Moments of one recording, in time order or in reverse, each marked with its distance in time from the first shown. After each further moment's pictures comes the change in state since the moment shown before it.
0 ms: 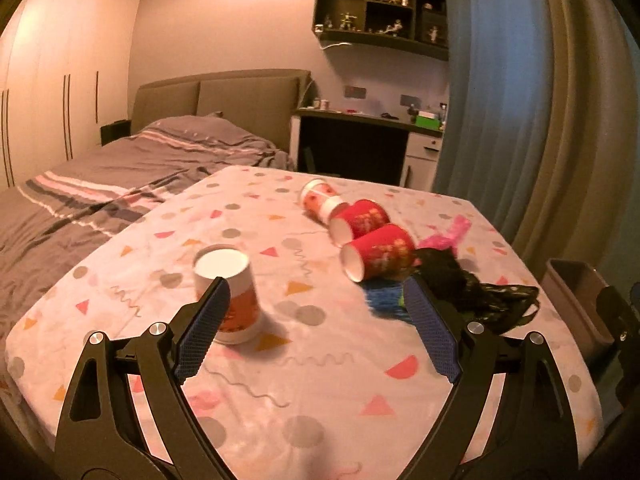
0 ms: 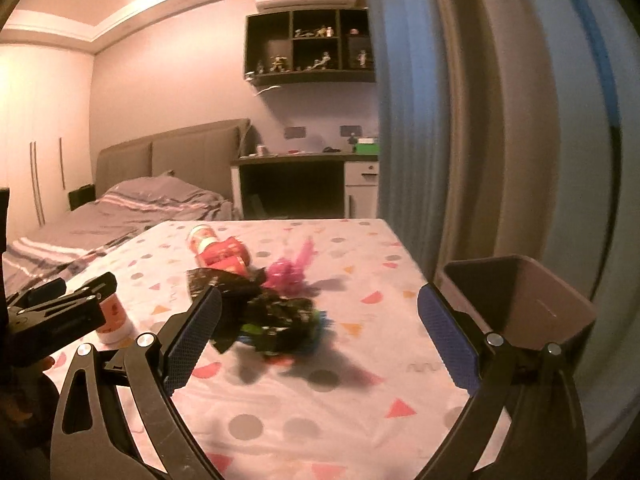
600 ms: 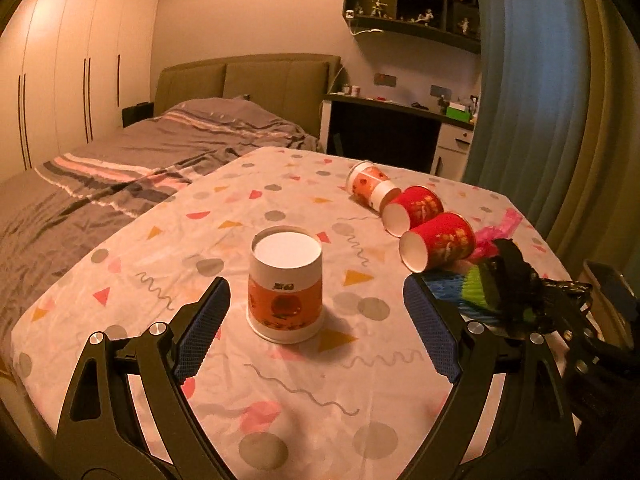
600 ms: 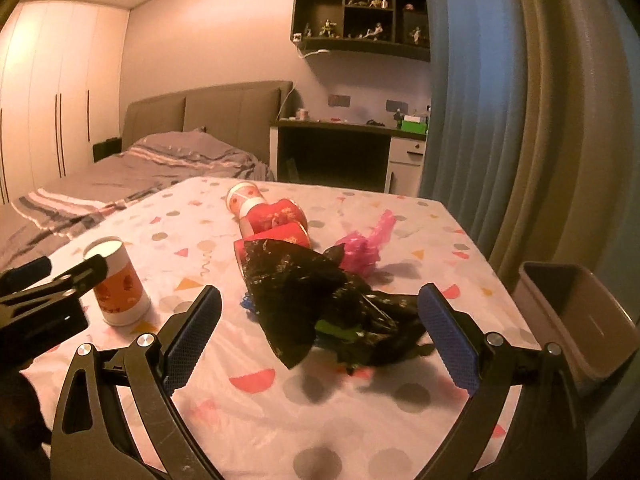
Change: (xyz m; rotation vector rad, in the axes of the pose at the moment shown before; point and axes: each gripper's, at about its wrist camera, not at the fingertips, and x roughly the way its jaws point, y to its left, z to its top) left arm 0.025 0.047 -0.007 -0.039 0.050 0.076; right arm 0.070 0.072 -0.013 -0.121 0.115 0.085
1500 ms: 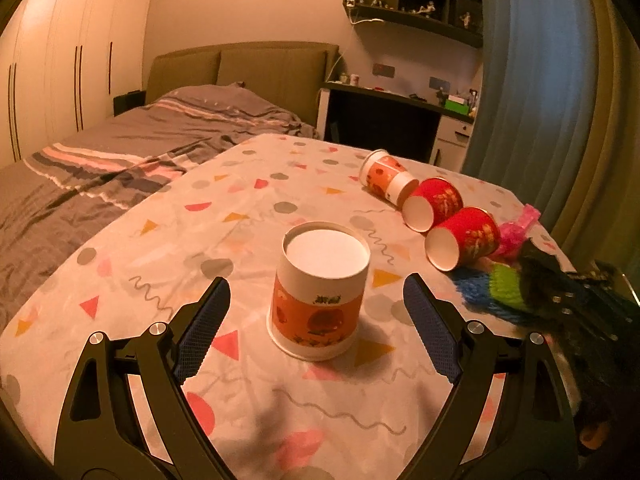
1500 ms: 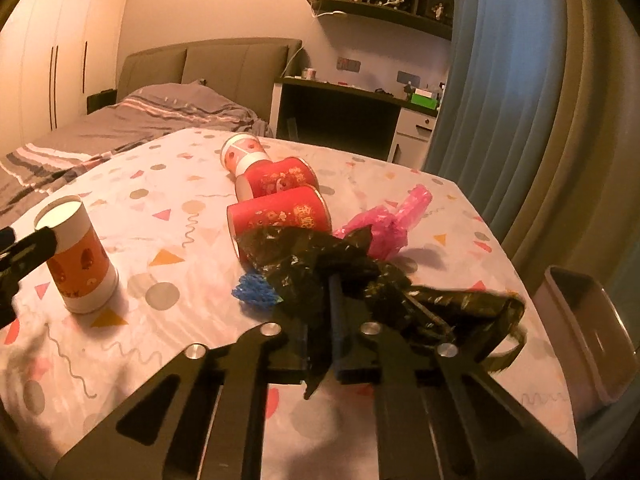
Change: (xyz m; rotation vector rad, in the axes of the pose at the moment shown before) left arm 0.038 0.033 0.003 -0.011 0.047 -0.043; right arm 0.053 0.020 -0.001 -0.089 0.129 -0.033
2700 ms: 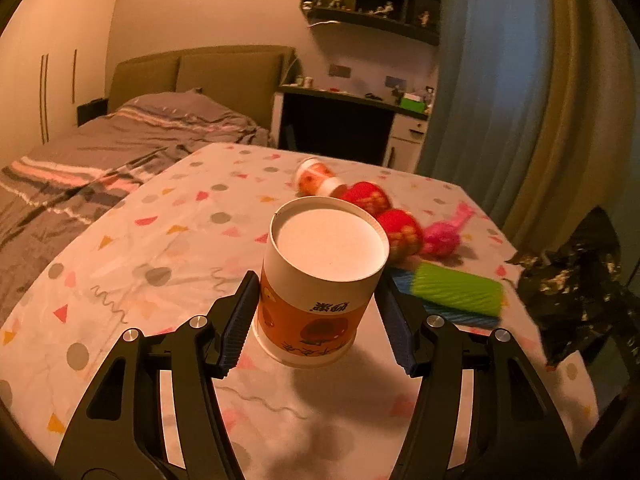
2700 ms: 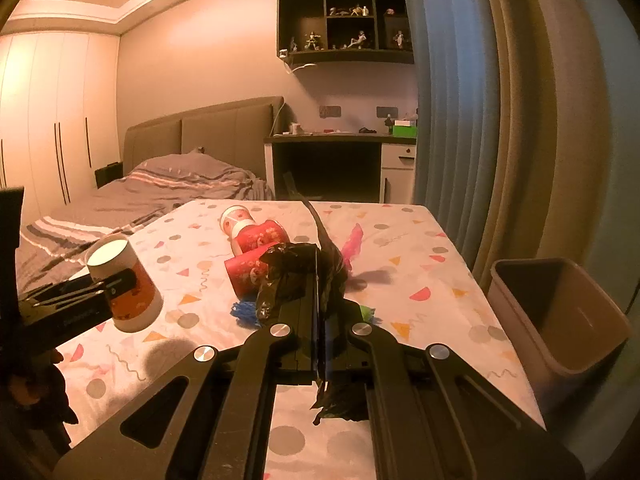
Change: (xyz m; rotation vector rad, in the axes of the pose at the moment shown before) left arm -0.041 -0.058 0.007 0.060 -0.012 -0.147; right arm -0.102 -0.070 -0.012 0.169 -0.173 0.070
